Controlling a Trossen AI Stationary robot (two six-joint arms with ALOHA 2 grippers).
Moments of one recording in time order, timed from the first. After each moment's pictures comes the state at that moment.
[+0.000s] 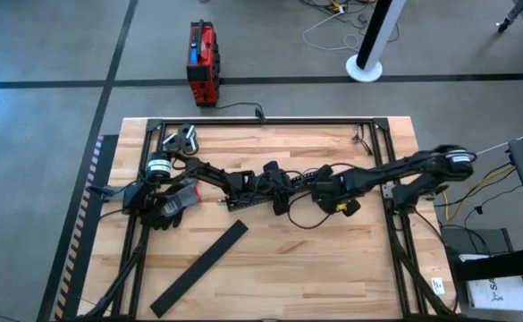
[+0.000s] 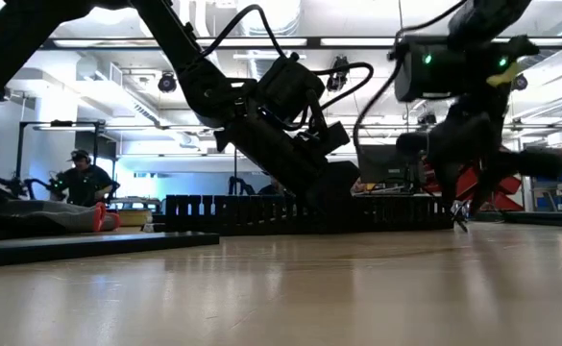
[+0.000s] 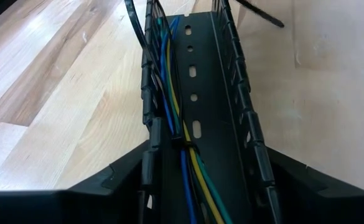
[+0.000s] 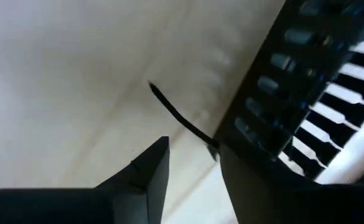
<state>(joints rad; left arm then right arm) 0.09 2.15 1.22 0.32 -0.20 -0.01 0.00 1.53 0.76 -0.77 0.32 -0.67</state>
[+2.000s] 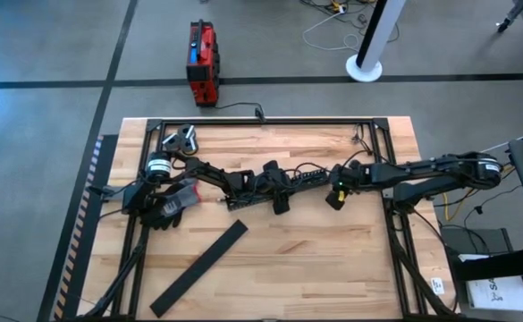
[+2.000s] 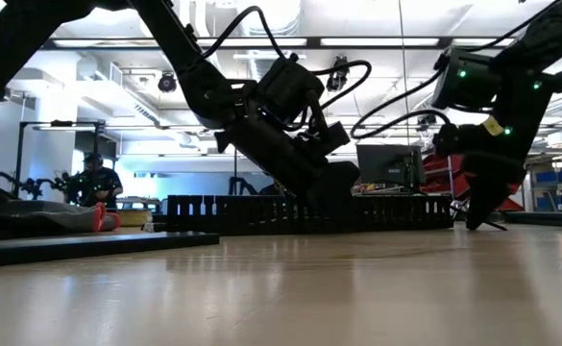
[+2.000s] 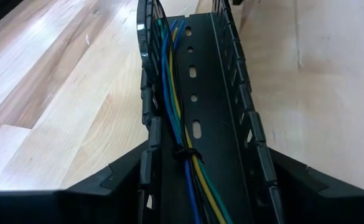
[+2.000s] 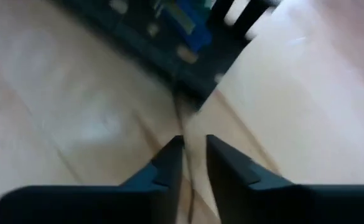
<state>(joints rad) 0.08 2.15 1.21 0.34 -0.20 0.00 -0.20 1.23 0.42 -0.43 0.22 0.40</state>
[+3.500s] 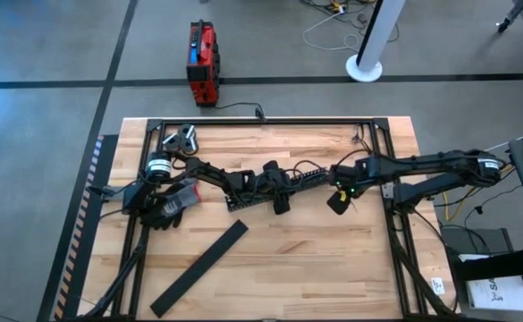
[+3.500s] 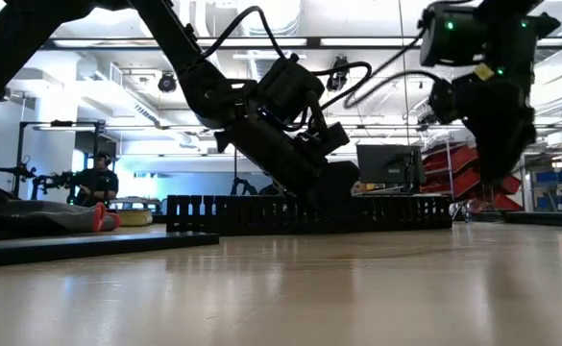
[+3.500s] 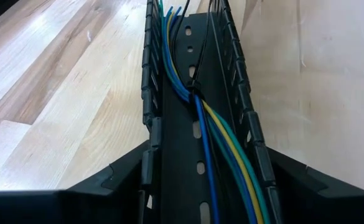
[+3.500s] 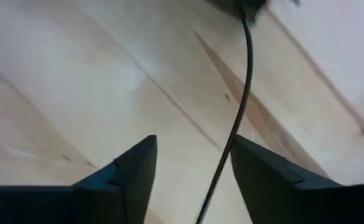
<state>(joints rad) 0.08 2.15 1.22 0.33 -0.20 -0.02 -0.13 1.25 0.68 -0.88 -0.03 0.66</state>
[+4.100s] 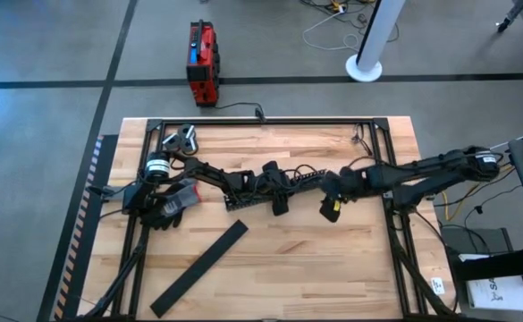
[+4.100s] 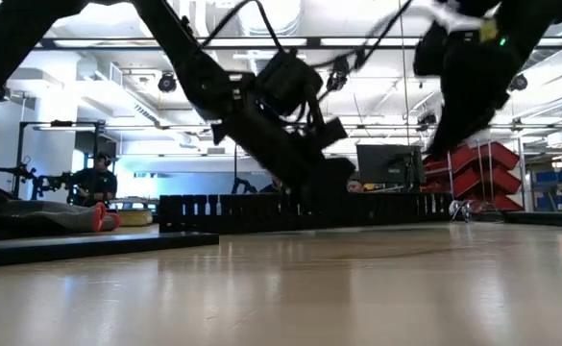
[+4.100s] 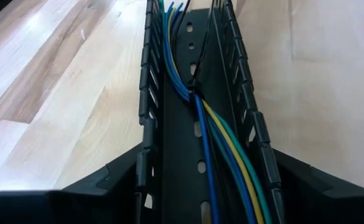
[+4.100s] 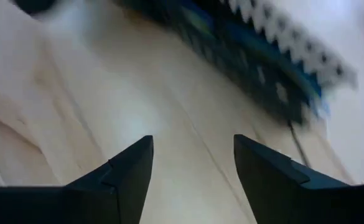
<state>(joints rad) 0.08 2.13 1.21 0.31 -0.20 0.00 0.05 1.25 0.72 -0.68 0.15 0.58</state>
